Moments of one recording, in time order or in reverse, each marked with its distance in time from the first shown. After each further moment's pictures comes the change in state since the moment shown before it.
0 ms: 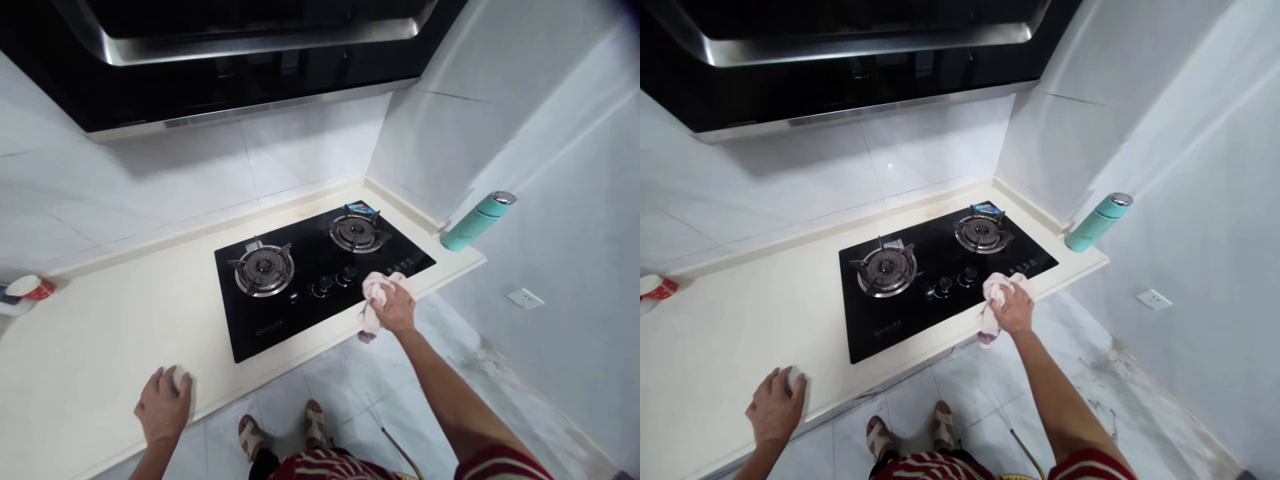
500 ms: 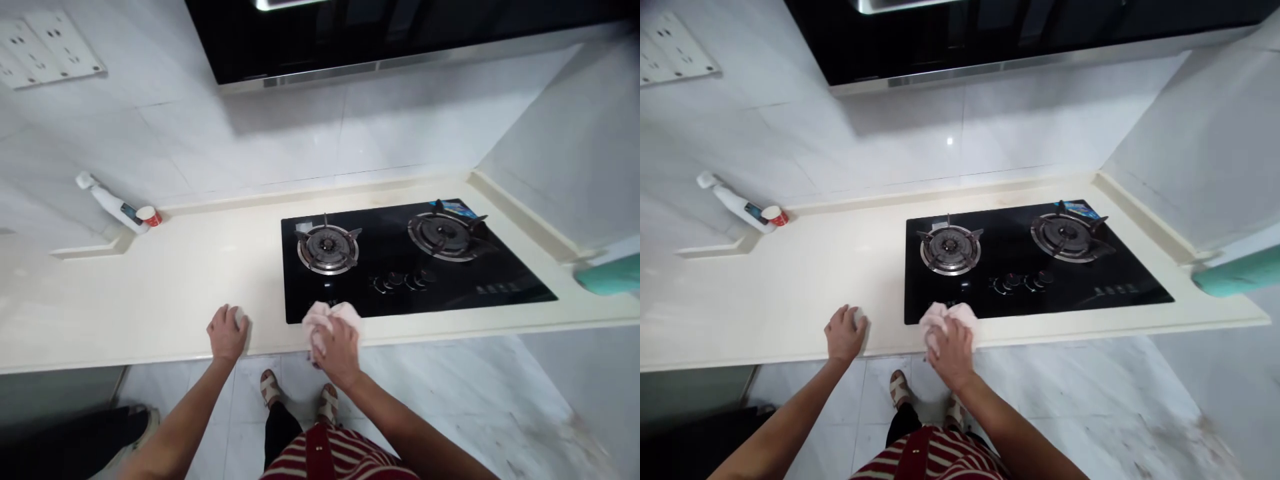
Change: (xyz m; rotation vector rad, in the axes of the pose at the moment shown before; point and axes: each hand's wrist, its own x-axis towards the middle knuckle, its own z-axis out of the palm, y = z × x) left_hand -0.012 -0.002 0.004 -0.006 0.012 0.034; right_hand -0.187 -0.231 0.035 0.203 -0.198 -0.656
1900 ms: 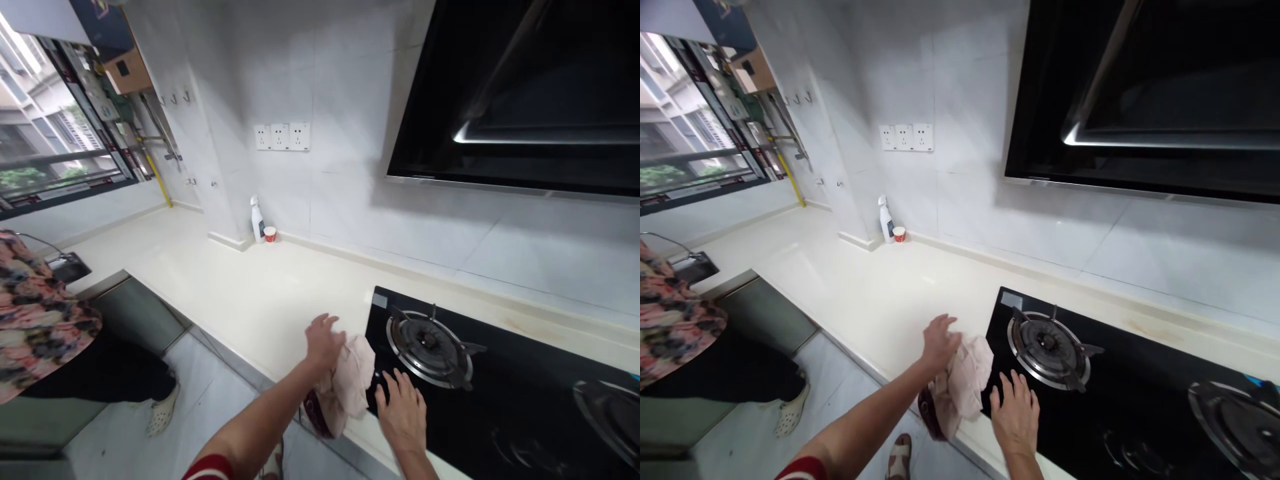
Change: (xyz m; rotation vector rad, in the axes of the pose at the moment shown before) left_hand 0.049 0.077 -0.027 -0.439 0.099 -0.181; right_hand 0.092 0.018 0.058 -0.045 0.183 -0.183
